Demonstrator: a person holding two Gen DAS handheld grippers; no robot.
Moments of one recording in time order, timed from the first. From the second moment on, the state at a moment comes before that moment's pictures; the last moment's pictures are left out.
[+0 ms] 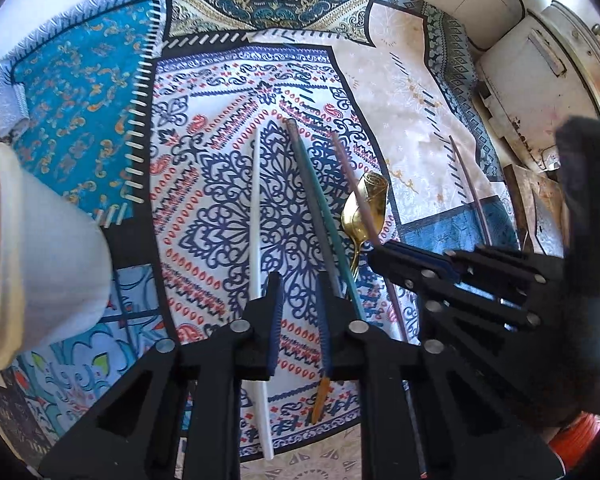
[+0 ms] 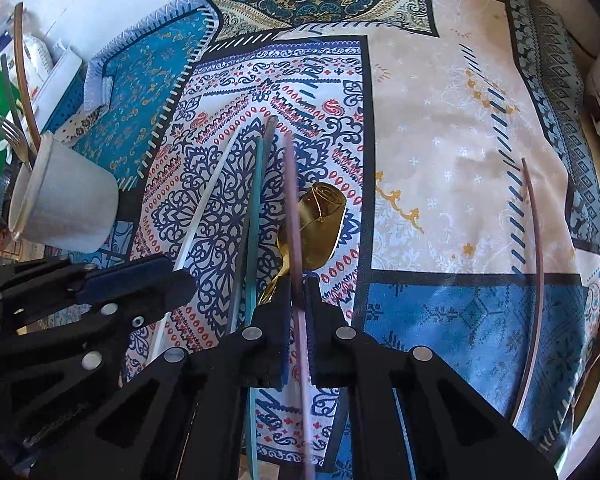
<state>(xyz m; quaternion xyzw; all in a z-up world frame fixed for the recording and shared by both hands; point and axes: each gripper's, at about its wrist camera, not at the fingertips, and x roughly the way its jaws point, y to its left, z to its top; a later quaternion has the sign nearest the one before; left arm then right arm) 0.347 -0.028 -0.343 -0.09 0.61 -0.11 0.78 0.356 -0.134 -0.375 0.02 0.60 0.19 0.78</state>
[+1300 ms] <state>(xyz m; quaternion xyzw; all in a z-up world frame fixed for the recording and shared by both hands) 0.375 -0.065 -0.332 -0.07 0.58 -0.13 0.80 0.325 -0.181 -0.319 0.07 0.54 0.15 0.82</state>
